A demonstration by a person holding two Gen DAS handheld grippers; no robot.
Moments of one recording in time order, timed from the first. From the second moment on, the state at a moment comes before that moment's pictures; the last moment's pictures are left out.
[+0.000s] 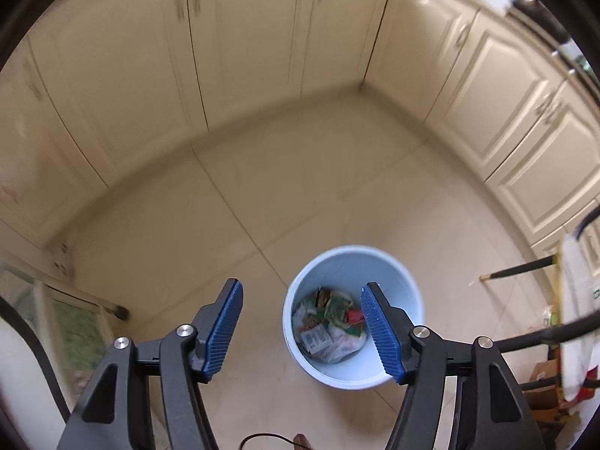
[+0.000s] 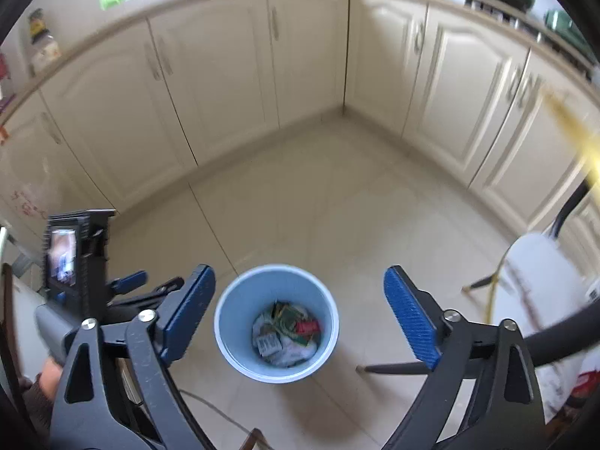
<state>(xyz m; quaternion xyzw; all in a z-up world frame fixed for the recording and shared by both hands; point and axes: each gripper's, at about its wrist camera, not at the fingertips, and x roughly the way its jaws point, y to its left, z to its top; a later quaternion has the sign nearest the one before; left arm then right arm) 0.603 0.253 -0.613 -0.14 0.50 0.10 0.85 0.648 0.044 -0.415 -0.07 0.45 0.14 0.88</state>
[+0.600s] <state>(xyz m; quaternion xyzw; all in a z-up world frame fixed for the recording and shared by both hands) 0.341 0.112 -0.317 -0.08 0.22 0.04 0.97 0.470 -0.042 -0.150 -0.04 0.23 0.09 0.97</state>
